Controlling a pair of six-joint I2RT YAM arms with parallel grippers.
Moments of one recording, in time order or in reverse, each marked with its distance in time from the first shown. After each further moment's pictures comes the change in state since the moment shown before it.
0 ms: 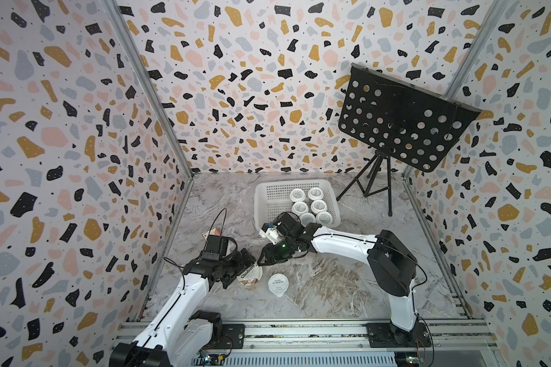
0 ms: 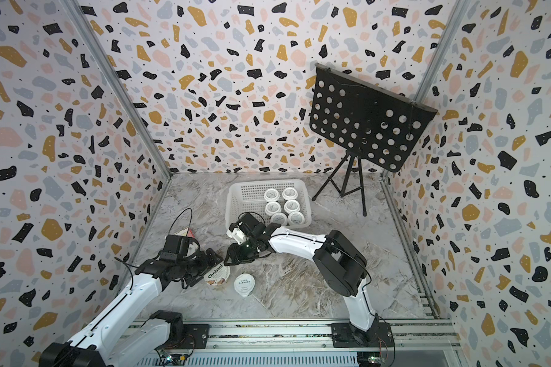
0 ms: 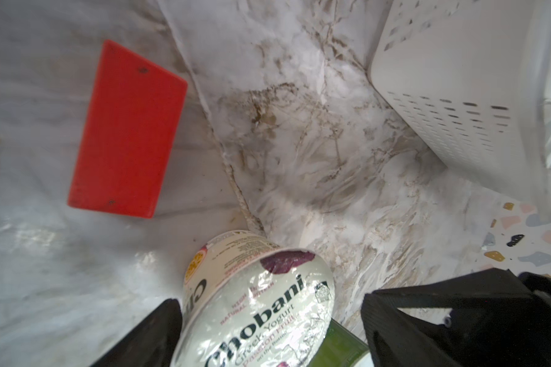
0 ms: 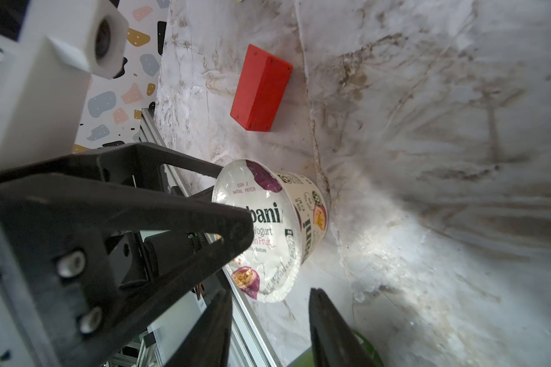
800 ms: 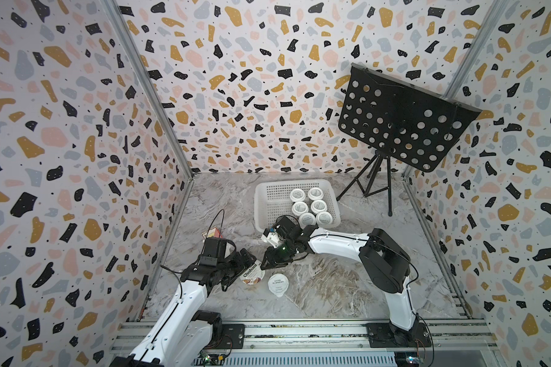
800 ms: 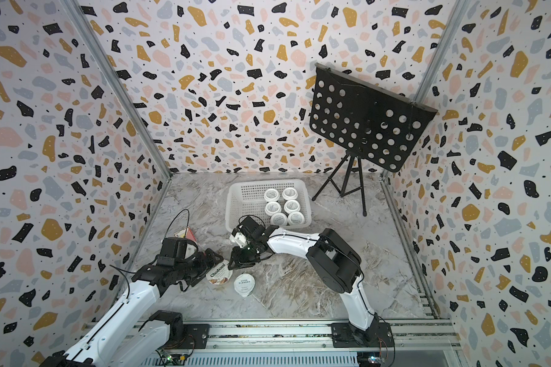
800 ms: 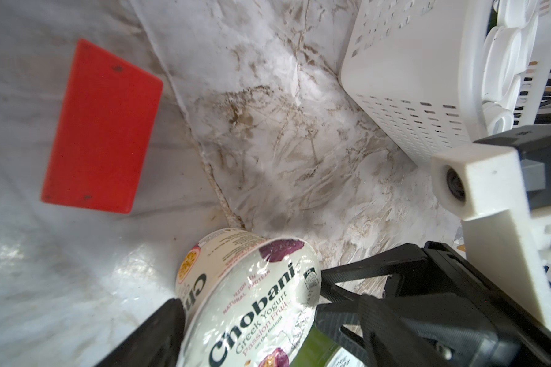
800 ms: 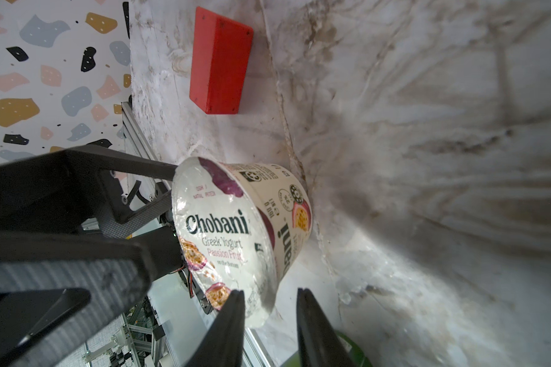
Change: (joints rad) left arm 0.000 -0.055 -0.022 0.023 0.021 -0.019; right arm -0.005 0.059 -0.008 -0.006 -0.036 0.034
